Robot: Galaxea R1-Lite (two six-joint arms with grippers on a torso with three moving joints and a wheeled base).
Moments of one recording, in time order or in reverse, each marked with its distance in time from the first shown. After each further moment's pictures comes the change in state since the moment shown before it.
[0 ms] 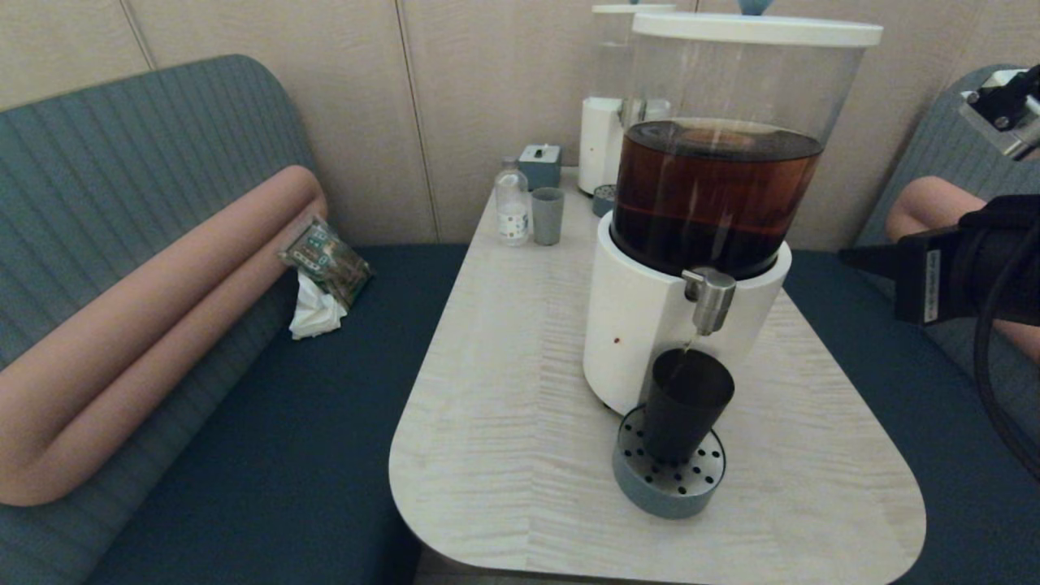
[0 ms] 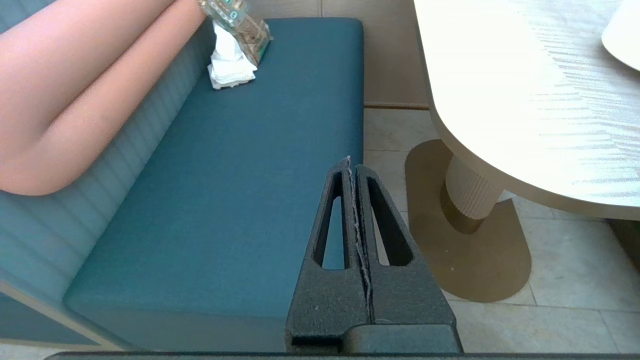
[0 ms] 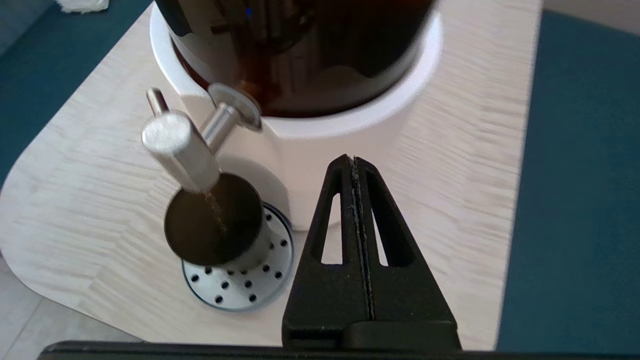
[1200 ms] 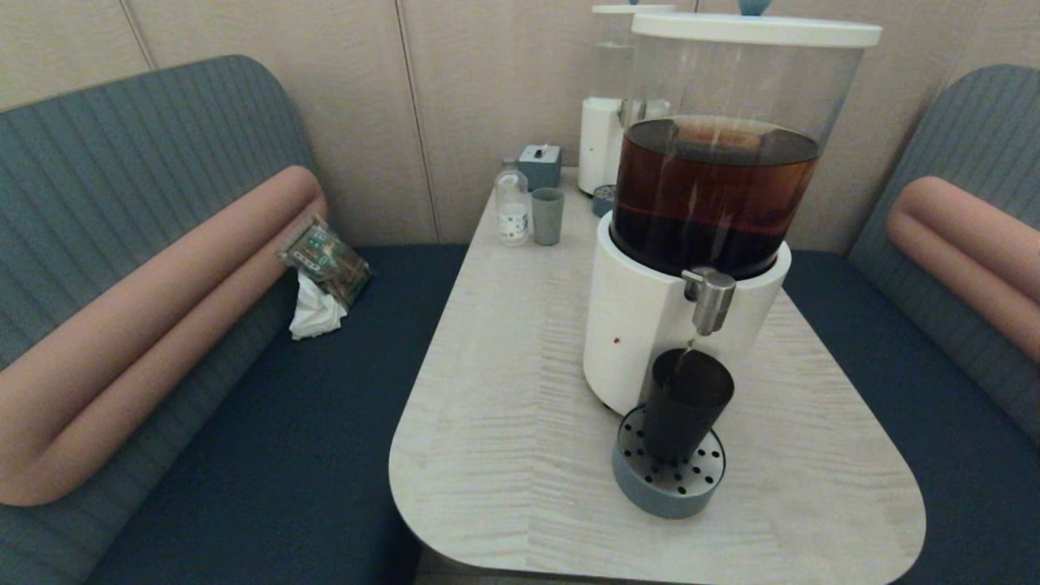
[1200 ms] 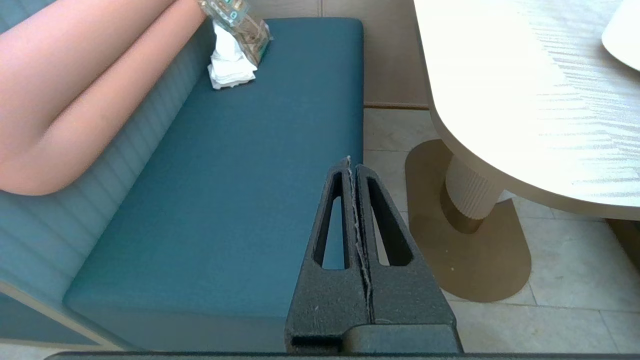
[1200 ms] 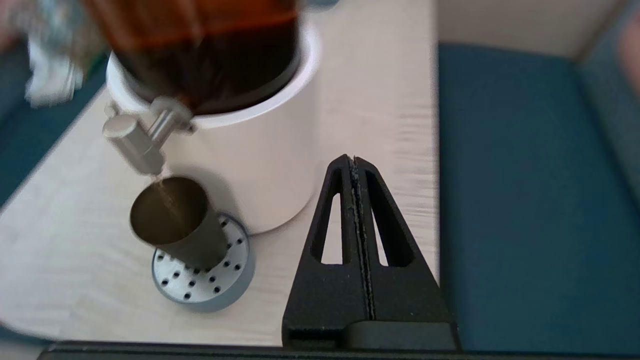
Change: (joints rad) left arm 0.000 0.000 0.000 0.000 0.000 0.000; right arm -0.110 -0.328 0.151 0.003 -0.050 0.032
